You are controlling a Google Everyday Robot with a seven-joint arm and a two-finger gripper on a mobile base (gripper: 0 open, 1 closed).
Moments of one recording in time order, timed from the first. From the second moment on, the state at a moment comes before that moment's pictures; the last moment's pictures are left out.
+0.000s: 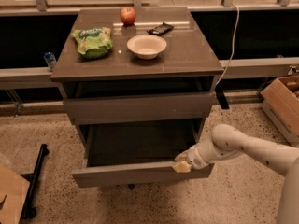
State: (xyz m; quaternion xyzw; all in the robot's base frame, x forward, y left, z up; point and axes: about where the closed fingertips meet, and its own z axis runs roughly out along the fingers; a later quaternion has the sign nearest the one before) arm 0.539 -0.136 0.446 -0.44 0.83 0.29 0.17
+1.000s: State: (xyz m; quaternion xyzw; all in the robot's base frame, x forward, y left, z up) arm 0.530 -0.137 0.432 -0.45 0.84 0.28 0.13
